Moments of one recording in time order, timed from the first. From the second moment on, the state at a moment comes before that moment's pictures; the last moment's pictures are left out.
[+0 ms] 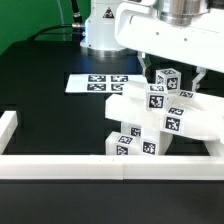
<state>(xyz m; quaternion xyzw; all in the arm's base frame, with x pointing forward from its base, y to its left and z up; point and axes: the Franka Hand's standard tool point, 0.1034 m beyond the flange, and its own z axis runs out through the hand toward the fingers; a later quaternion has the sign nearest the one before) 0.612 0.061 0.114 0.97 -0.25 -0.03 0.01</state>
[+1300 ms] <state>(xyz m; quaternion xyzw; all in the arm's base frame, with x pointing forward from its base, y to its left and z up) 0.613 0.054 0.113 1.00 0.04 -0.04 0.00</state>
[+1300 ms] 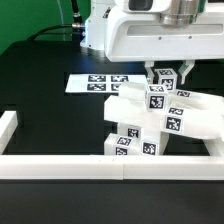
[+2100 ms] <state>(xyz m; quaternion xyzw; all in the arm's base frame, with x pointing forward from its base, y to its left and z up) 0.613 0.054 0.113 0.98 -0.17 -0.03 0.01</state>
